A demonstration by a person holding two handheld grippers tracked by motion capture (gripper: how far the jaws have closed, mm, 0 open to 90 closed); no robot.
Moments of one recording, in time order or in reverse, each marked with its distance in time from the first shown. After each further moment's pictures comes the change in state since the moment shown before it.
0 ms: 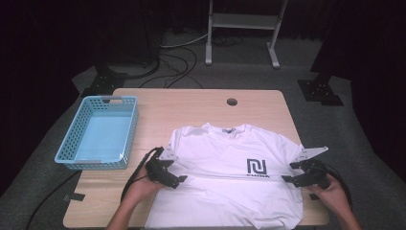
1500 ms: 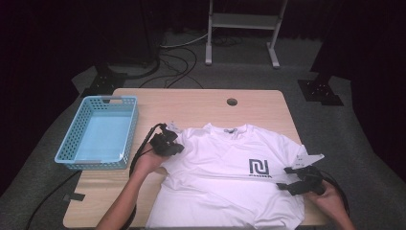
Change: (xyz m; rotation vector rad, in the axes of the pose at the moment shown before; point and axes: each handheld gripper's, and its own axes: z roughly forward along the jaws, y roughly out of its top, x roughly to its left) left arm 0.024 0.064 0.010 0.097 0.004 -0.063; right arm 0.014 -0.011 0.010 -0.041 0.059 -0.060
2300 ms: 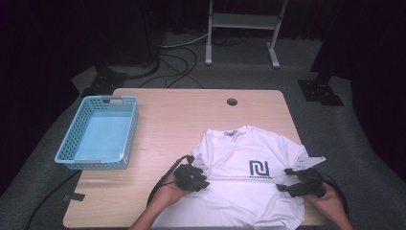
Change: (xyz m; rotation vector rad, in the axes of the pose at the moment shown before) left arm -0.093 -0.025 0.037 0.025 -0.198 0.131; right arm 0.006 -0.004 -0.001 -0.023 -0.009 0.014
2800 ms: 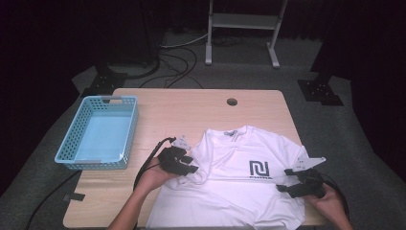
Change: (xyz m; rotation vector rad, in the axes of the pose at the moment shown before) left arm 0.052 -0.003 -0.038 -0.079 -0.002 -0.111; right arm 0.001 0.000 0.000 0.001 0.000 -0.001
